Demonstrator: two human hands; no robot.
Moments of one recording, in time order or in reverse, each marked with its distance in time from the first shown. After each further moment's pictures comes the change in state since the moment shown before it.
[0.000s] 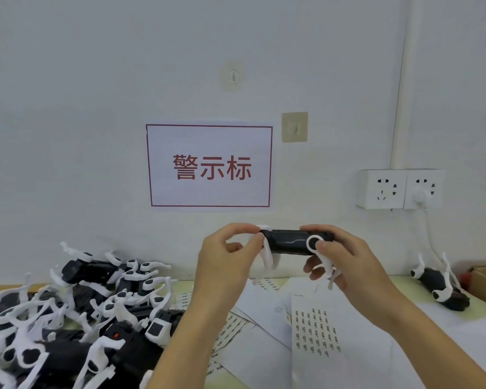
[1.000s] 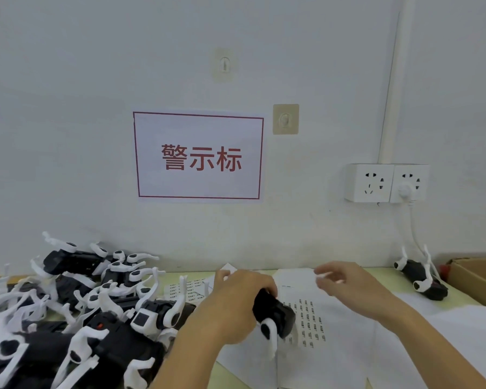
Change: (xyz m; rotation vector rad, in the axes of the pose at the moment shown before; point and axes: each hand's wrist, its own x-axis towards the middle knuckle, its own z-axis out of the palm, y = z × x) left_hand -0.020 -0.034 0.010 0.945 -0.598 0.096; right_hand -0.003 0.059 -0.053 -0.633 -0.050 0.399
